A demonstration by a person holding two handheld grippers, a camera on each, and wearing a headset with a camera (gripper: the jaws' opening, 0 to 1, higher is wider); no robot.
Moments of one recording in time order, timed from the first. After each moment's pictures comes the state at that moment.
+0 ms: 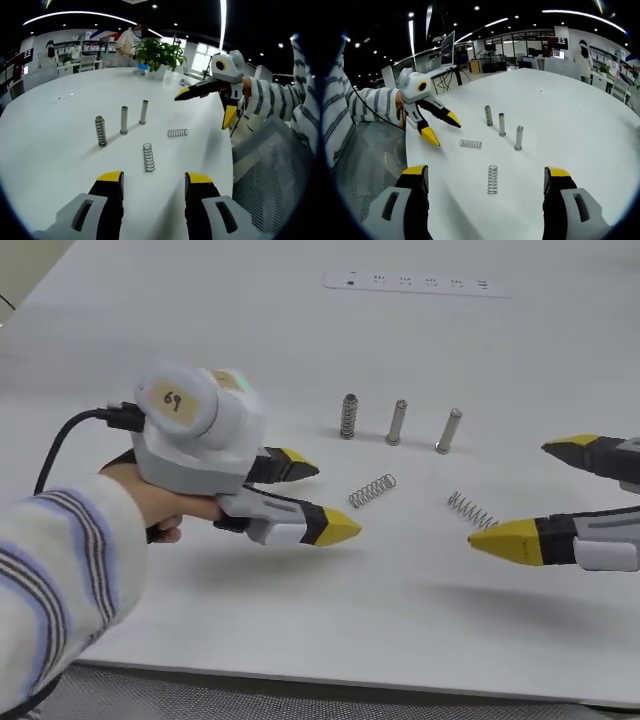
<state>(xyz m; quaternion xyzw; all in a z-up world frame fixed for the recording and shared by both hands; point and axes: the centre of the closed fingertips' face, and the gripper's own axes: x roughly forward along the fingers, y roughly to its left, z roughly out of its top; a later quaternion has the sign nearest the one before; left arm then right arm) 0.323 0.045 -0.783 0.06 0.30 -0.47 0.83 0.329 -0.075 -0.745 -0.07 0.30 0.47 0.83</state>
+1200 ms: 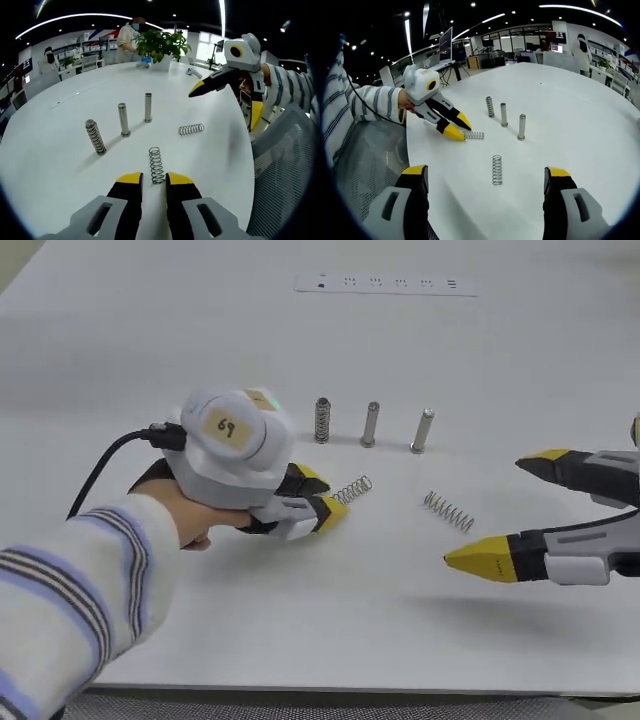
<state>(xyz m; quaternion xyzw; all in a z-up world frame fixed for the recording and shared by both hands) 0.346 0.030 -0.803 0.14 0.30 -0.43 0.84 0.318 -0.080 -0.759 -0.07 0.32 0.46 0.82</state>
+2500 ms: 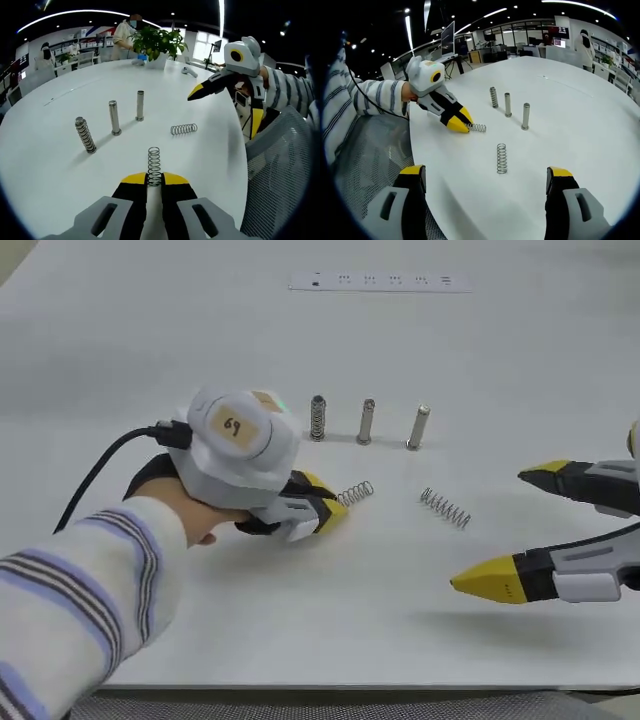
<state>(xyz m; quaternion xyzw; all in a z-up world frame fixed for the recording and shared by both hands) 0.338 0.020 -0.803 0.10 0.32 -0.45 0.83 0.302 -0.086 -0.766 -0.08 0.34 0.47 0.81</state>
